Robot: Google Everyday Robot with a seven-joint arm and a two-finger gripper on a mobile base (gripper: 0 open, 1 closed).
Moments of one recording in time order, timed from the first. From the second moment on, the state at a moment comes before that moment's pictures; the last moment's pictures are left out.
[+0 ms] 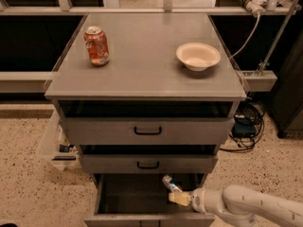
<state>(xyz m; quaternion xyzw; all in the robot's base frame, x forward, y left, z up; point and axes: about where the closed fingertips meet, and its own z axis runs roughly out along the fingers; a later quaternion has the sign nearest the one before) 0.464 -0.136 0.365 -0.07 0.92 0.31 0.24</state>
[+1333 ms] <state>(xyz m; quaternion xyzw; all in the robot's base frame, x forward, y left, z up) 0.508 -0.139 0.202 0.02 0.91 0.37 0.16</state>
